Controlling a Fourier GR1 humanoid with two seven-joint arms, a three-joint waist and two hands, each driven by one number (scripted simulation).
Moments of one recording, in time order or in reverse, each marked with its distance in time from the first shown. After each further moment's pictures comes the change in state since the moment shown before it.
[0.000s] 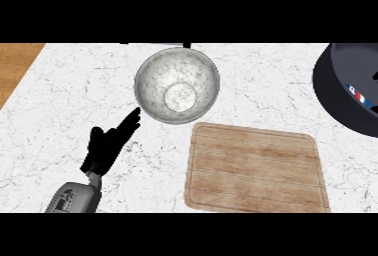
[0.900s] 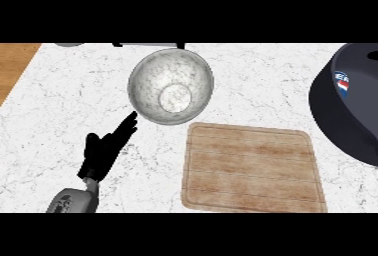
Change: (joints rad) left arm 0.042 -0.002 0.010 -0.009 -0.003 0.007 -0.026; right arm -0.042 -0.013 -0.496 -0.040 -0.468 -0.284 -0.173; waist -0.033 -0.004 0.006
